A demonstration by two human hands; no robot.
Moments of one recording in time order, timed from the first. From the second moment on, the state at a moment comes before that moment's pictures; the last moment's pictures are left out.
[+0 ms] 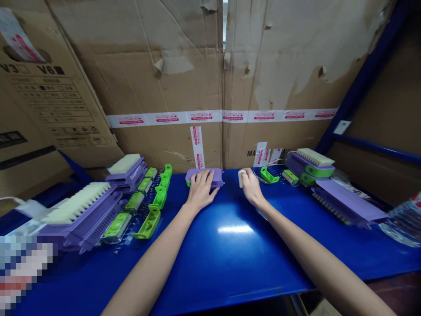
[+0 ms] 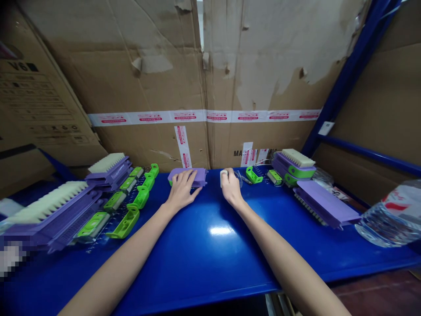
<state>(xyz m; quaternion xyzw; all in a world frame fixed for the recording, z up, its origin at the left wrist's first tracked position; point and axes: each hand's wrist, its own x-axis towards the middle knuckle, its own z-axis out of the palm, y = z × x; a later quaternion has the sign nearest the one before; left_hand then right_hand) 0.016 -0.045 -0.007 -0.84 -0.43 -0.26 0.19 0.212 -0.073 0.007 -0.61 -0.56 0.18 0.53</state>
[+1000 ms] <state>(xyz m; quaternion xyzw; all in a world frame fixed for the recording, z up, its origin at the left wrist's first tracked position) 0.015 -0.055 0.018 -0.91 -0.32 -0.18 0.21 0.197 -0.073 0.005 -0.48 -0.43 0.55 0.53</state>
